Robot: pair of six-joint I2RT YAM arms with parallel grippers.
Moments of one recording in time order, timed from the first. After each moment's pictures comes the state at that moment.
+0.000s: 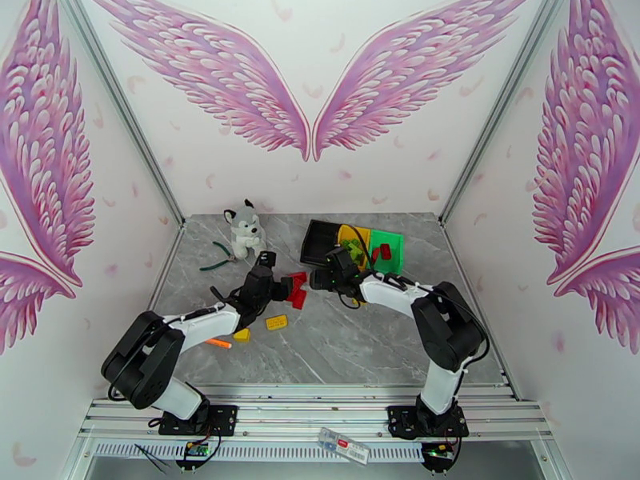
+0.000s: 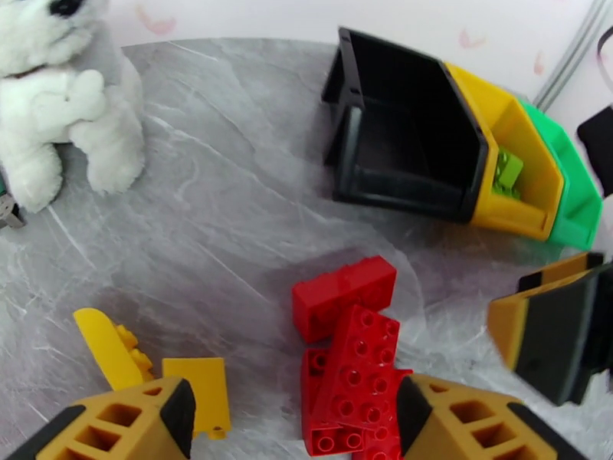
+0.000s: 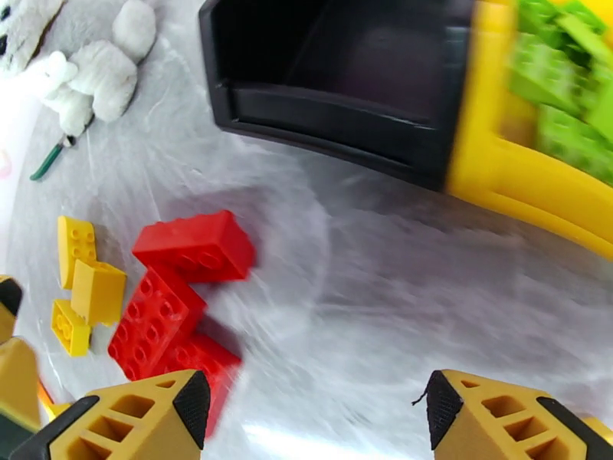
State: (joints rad) left arm -0.58 1.59 0.78 0.20 -0.18 -0.34; right arm 0.55 1.77 1.11 -0.16 0.00 0.52
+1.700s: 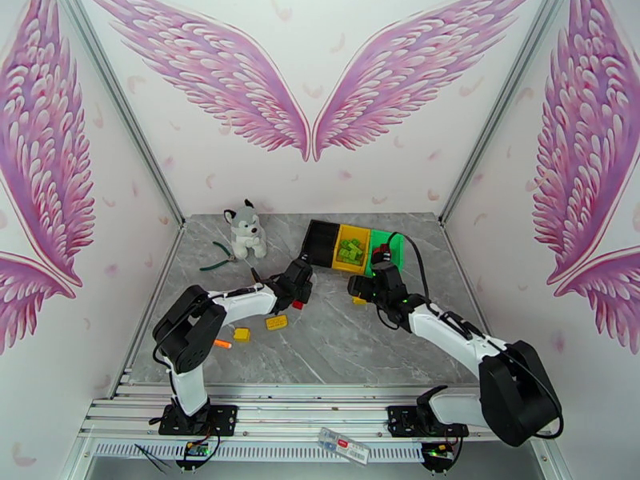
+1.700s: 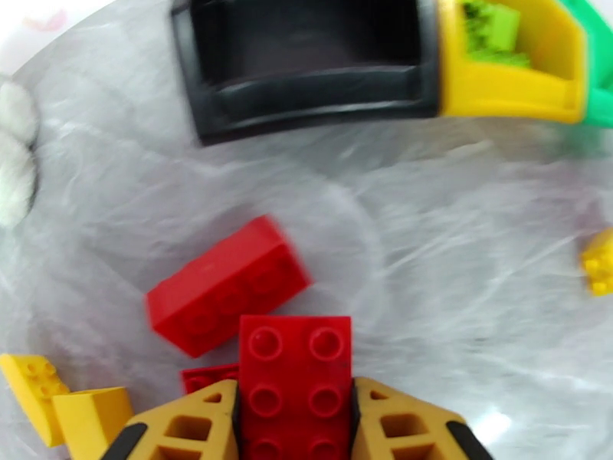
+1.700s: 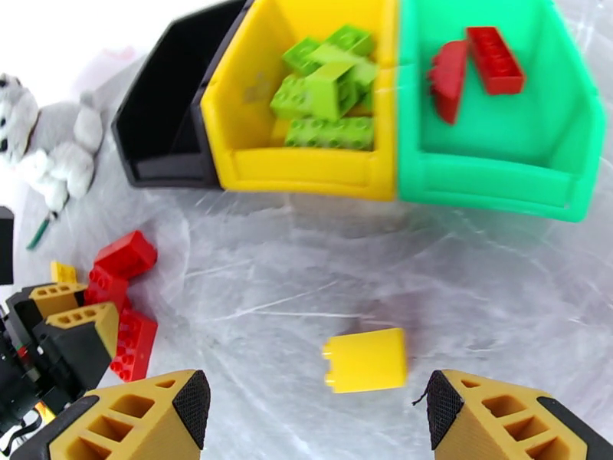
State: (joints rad) left arm -0.71 1.85 1.13 -0.09 -0.19 -0.25; right arm 0.38 1.30 0.72 -0.13 0.09 0.55
